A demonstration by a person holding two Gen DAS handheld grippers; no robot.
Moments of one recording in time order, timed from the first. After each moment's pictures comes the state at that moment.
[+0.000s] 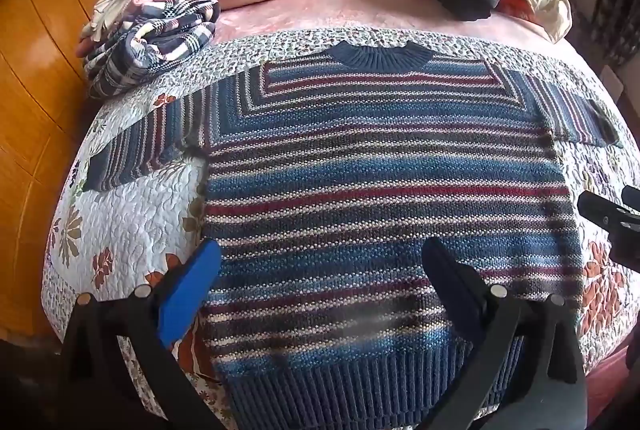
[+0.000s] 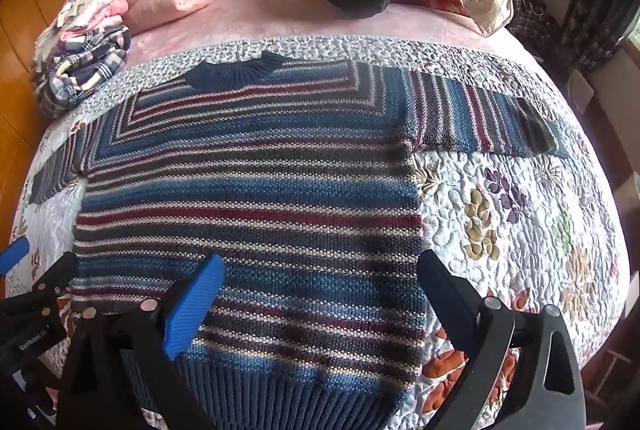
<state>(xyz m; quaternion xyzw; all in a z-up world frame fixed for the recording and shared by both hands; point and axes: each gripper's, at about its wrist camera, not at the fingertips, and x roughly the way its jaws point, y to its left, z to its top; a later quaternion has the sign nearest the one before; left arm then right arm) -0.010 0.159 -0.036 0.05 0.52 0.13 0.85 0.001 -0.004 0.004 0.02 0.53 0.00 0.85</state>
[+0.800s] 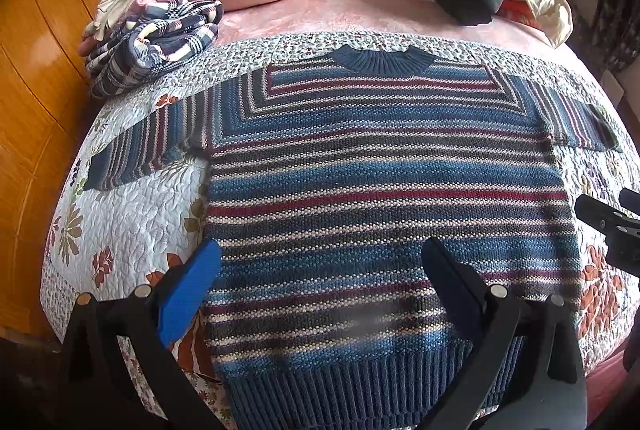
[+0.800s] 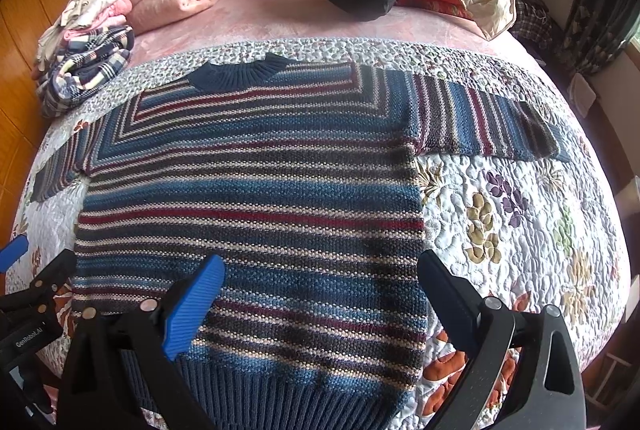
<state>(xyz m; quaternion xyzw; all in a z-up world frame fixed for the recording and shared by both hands) -0.012 0.163 -0.033 0.05 0.51 0.13 0.85 0.000 -0.001 0.004 0.01 0.53 0.00 0.85</state>
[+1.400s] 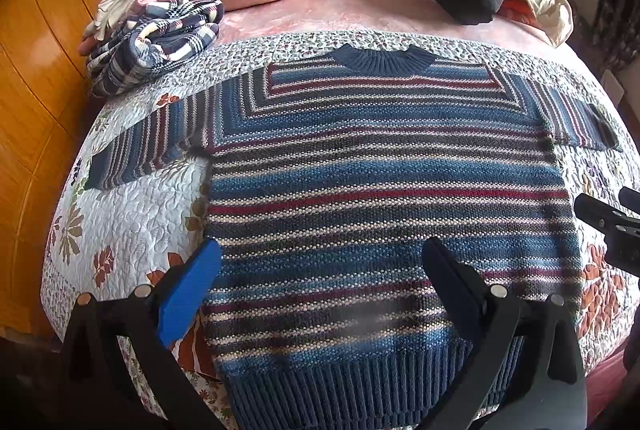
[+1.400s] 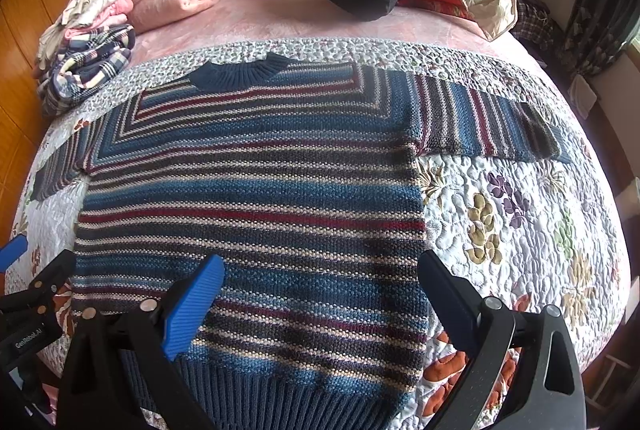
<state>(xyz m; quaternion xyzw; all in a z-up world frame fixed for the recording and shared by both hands) -0.013 0.162 -0.033 0.05 0.51 0.13 0.85 0.002 0.002 0.005 0.01 0.53 0.00 0.85</state>
